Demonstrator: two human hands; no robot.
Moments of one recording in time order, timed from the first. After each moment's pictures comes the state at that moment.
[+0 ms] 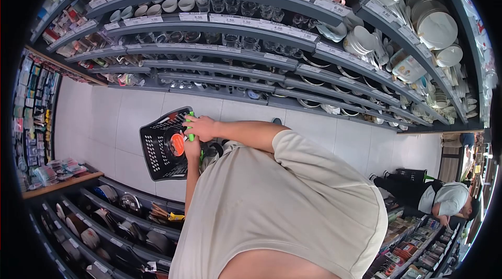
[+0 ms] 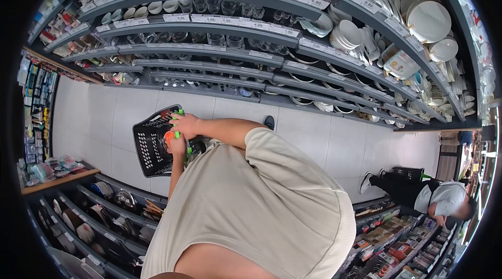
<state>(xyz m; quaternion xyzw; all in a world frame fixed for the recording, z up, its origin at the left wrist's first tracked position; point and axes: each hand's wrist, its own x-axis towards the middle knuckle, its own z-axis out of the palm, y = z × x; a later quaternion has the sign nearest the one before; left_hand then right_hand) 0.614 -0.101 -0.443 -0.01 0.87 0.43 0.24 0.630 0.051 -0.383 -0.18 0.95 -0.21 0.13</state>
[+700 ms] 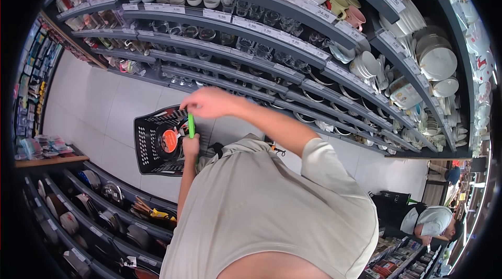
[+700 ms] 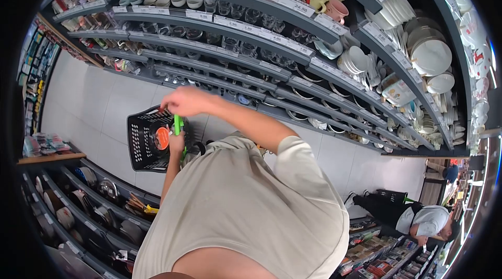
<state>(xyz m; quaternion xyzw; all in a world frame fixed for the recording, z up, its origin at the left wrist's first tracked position) 0.608 -0.110 -0.474 -0.05 0.86 0.44 0.27 0.615 0.102 -0.202 -0.15 0.88 -0.44 0.04</state>
